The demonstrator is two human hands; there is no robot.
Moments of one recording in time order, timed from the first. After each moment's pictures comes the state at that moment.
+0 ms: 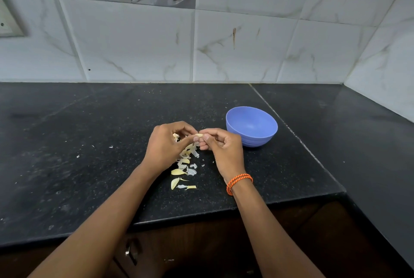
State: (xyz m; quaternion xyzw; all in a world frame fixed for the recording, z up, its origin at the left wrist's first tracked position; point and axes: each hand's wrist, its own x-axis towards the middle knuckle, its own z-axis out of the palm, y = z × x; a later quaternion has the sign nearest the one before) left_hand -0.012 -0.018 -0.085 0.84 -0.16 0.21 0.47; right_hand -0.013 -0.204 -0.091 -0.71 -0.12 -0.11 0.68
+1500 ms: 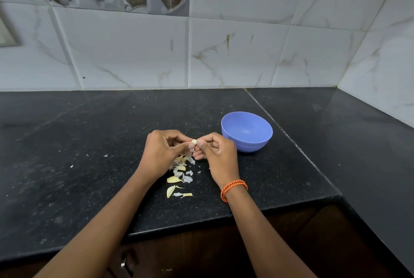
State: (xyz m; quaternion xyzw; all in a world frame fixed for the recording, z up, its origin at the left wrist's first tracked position) left_hand -0.018 -0.023 -0.077 0.80 -0.11 0.15 0.57; right_hand -0.008 -0.201 -0.096 -0.74 -0.10 -0.12 0.66
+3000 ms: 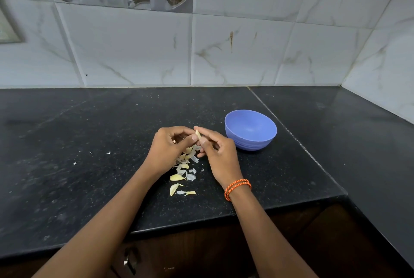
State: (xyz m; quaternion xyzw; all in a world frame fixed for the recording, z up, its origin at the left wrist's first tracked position) left_hand -0.009 -0.022 -0.083 0.78 -0.15 0.12 0.59; right_hand -0.015 -0.198 -0.089 -0.74 -0.15 -0.11 0.65
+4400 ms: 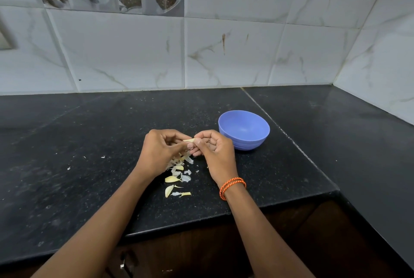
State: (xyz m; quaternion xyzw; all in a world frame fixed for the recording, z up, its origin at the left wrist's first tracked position) left_hand -0.014 -0.022 -0.077 0.78 -0.12 0.12 0.60; right_hand -0.013 -0.199 -0.089 -0.70 -0.11 -0.11 0.70
